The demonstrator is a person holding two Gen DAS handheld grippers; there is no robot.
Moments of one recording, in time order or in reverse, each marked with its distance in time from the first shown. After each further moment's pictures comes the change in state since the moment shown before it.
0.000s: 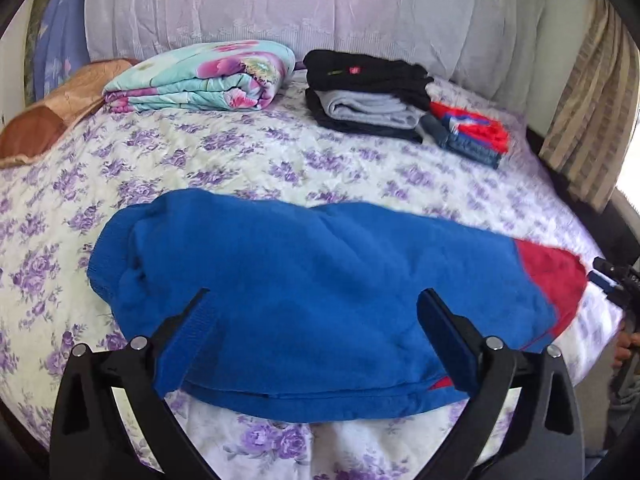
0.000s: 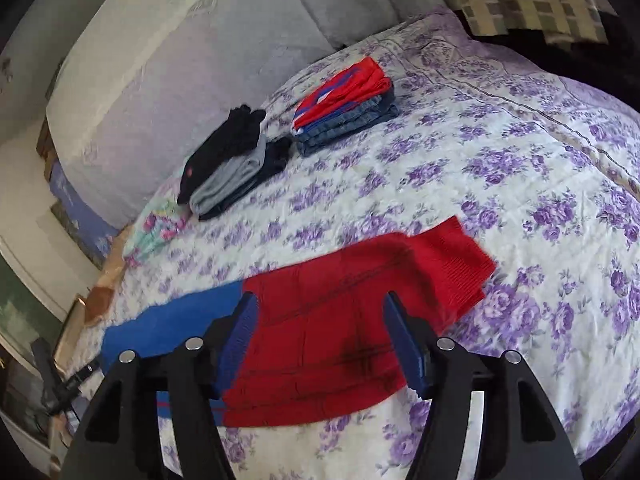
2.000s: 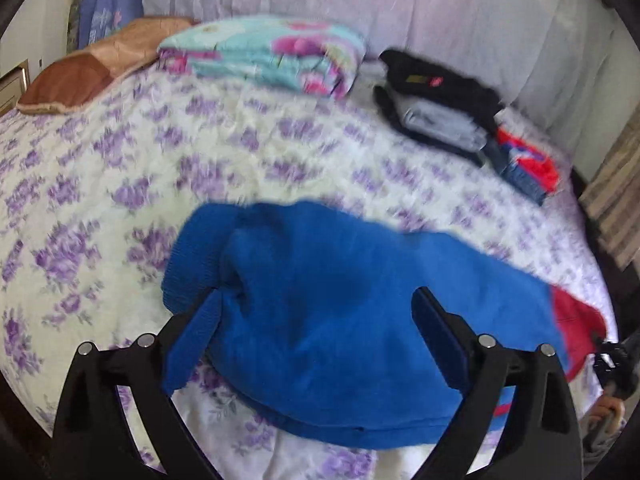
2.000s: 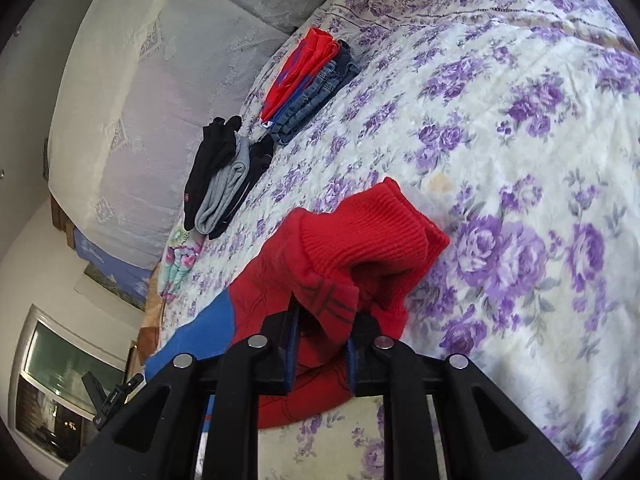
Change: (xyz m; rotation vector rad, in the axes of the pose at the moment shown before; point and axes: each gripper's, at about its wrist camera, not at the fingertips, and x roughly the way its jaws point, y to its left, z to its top) left arm 0.012 0.067 0.024 -0.208 0.078 0.076; right arm 0.025 -0.095 -0.013 0.348 0.047 0.232
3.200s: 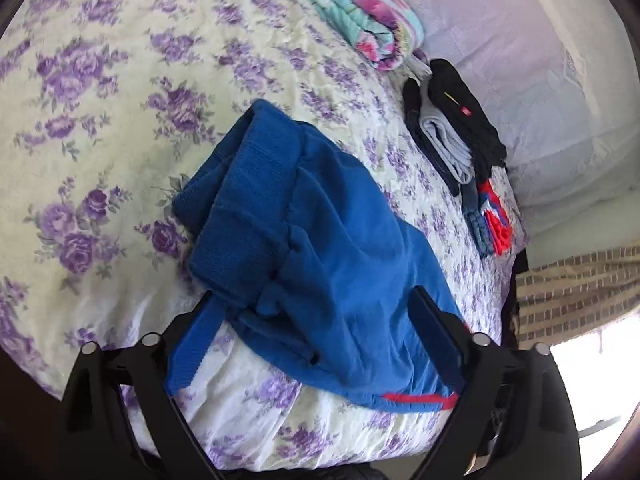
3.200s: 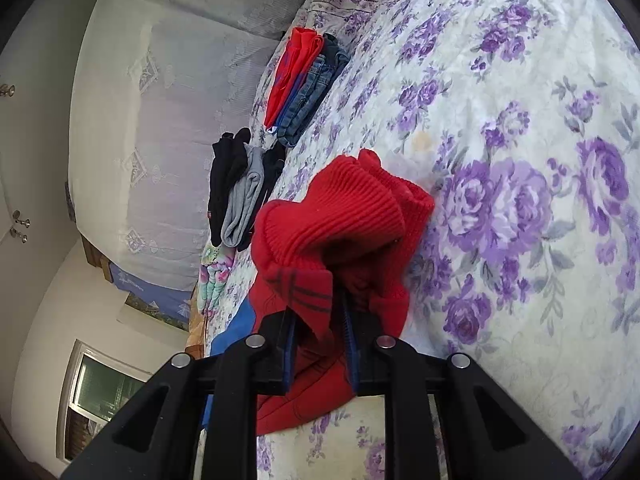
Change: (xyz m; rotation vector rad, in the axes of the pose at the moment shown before) left arm -0.001 0.055 -0.016 -0.498 0.192 -0.291; right arm 0.002 -0.024 -0.020 0.161 -0.030 0.166
